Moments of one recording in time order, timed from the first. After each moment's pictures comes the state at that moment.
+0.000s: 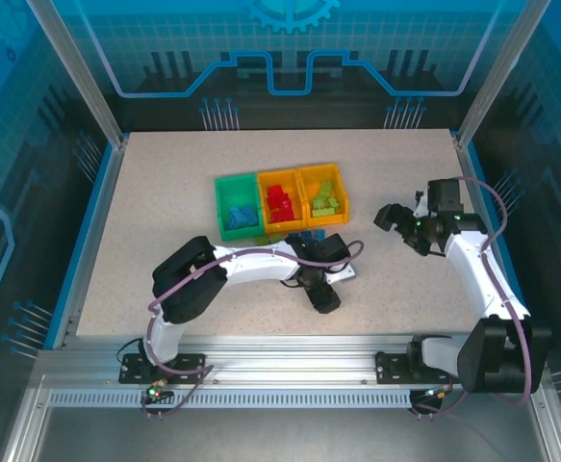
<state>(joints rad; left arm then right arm) -1.00 2.01 1.39 -0.64 0.14 0.06 -0.05 1.22 0.95 -0.77 -0.33 0.51</state>
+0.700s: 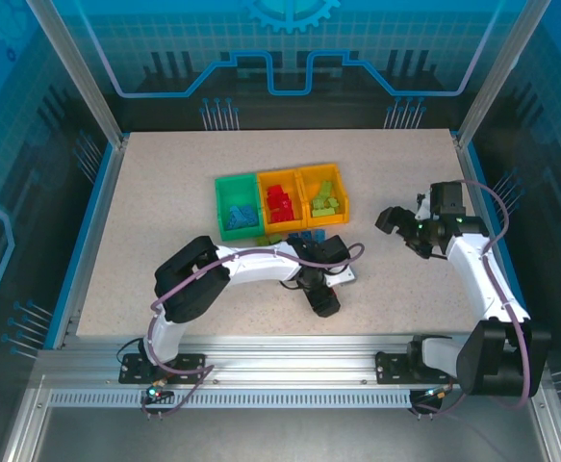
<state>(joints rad) -1.01 2.02 1.39 -0.65 0.17 0.07 -0.07 1.21 0.93 -0.78 -0.35 0.49</state>
